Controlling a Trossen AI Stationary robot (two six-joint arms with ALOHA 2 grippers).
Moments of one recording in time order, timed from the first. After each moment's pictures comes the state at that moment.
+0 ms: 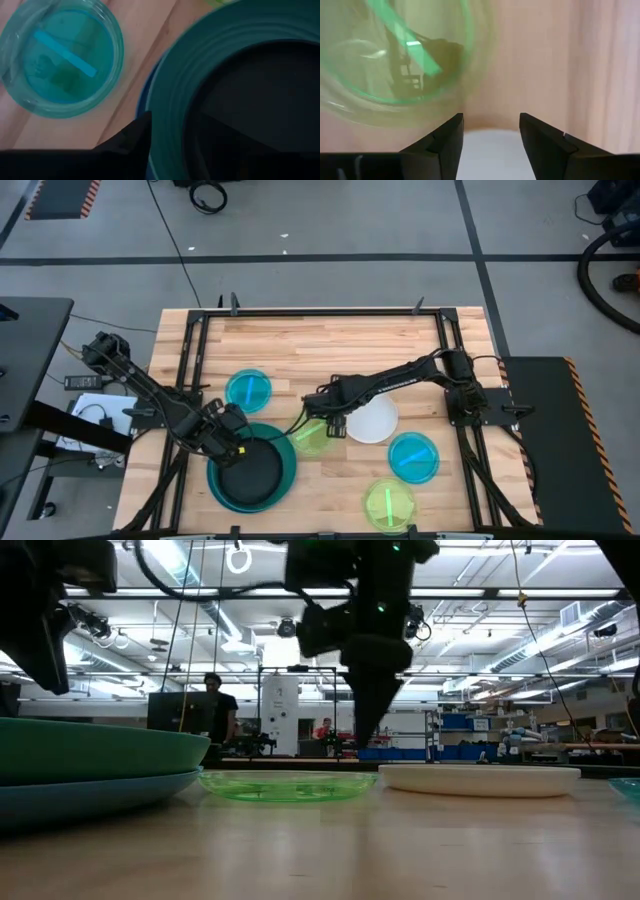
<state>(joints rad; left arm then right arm) -0.68 1.26 0.82 -0.94 -0.41 -1.13 0.12 2.07 1.61 -0.97 0.20 0.21</state>
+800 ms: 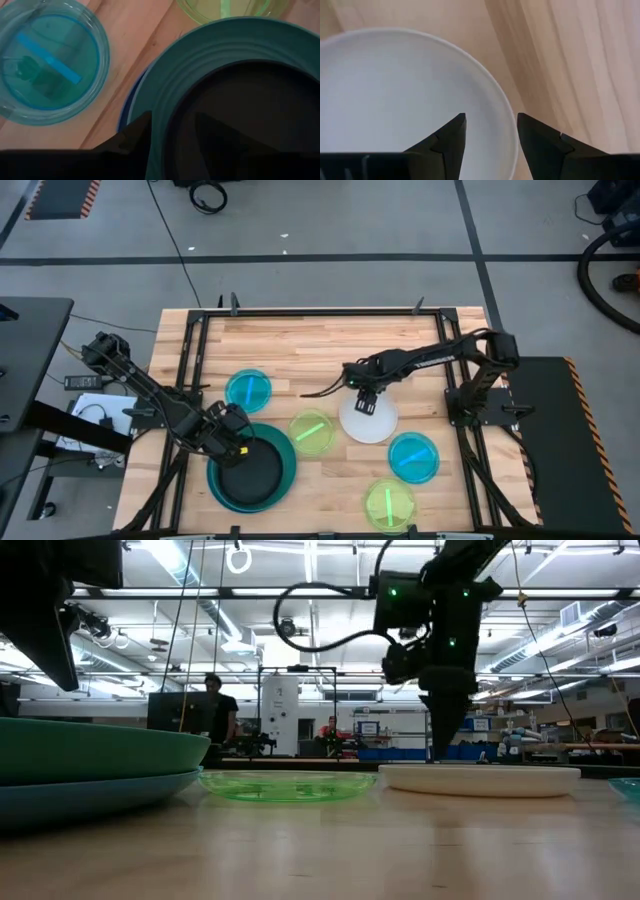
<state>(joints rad) -0.67 1.26 0.82 -0.86 -0.42 -1.17 -0.09 1.70 1.08 -0.78 0.13 0.30</state>
